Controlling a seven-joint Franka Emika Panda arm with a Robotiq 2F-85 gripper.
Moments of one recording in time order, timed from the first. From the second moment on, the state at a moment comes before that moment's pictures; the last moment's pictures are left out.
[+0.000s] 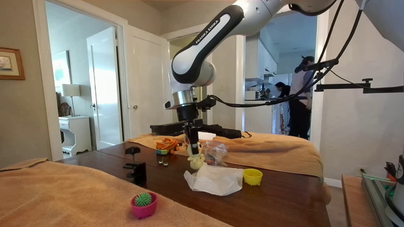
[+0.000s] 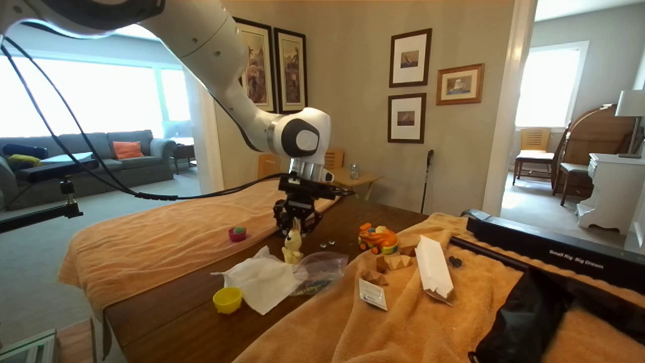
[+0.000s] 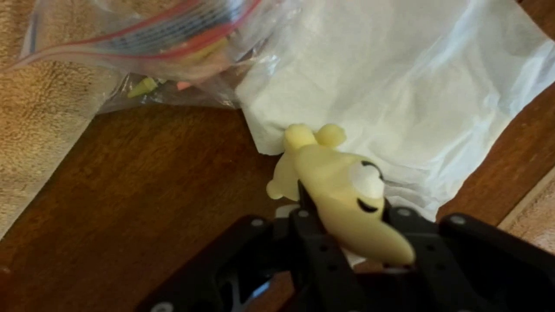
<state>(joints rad) -0.02 0.50 0.17 -1.82 -0.04 2.09 -0.74</state>
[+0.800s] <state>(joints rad) 0.01 0.48 0.14 -1.83 -0.17 2.24 -0.77</state>
